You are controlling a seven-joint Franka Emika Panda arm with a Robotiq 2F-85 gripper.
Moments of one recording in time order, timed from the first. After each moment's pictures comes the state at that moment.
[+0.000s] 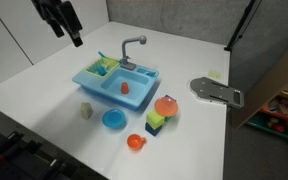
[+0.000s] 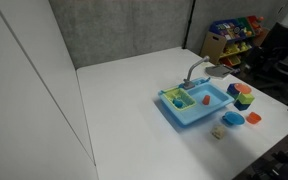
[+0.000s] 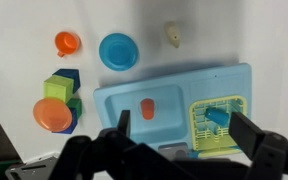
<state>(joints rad) -0.08 -0.28 0.02 -2.51 -0.04 2.30 0.22</state>
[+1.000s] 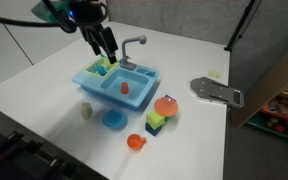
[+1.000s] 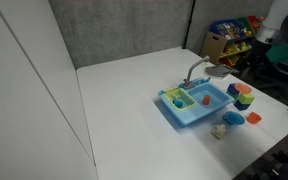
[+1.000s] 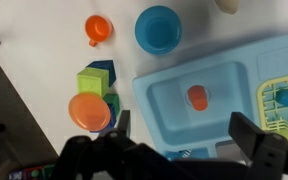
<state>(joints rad) -0.15 0.00 -0.02 -2.39 -0.25 2.43 0.40</state>
